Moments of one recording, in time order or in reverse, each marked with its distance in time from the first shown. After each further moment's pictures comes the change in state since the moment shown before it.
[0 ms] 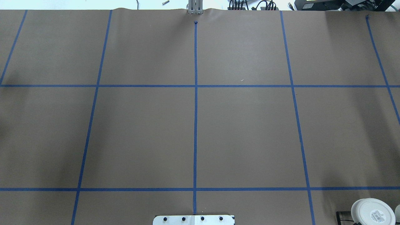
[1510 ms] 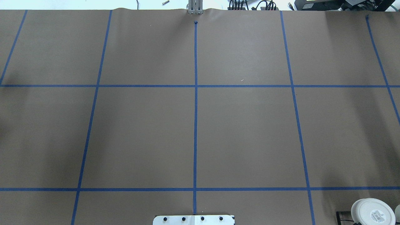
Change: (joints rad) left arm 0.009 -0.050 0.014 -0.021 -0.003 -0.007; right arm -0.007 0.020 0.006 0.005 0.006 0.001
